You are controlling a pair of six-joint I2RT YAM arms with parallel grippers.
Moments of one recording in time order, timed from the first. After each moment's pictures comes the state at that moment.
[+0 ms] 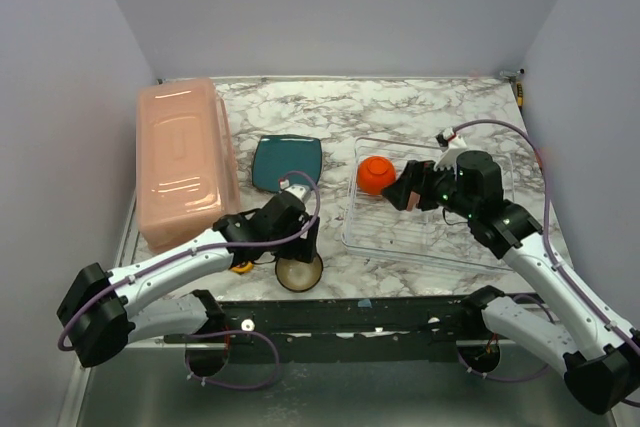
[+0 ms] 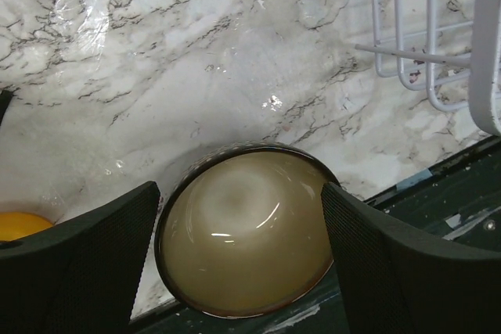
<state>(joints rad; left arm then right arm) -0.87 1.10 0.71 -0.55 -0.05 -0.57 0.46 0.88 0.82 -0.39 -0.19 0.43</state>
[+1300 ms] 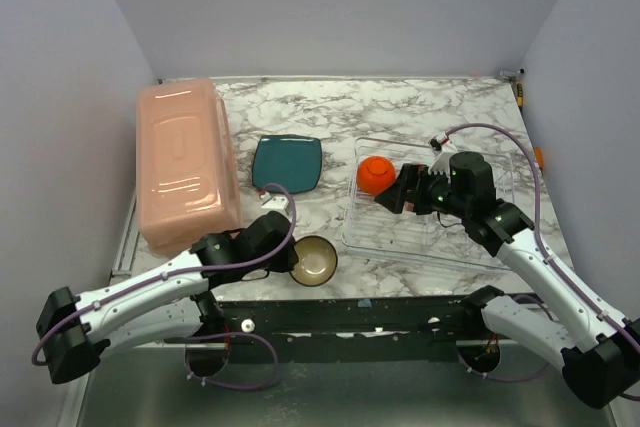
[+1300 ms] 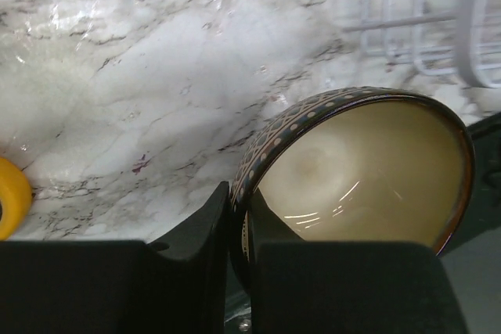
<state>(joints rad) -1.00 0.94 0.60 -0.59 -0.18 -0.80 0.46 0.91 0.77 -0.38 -0.25 0.50</state>
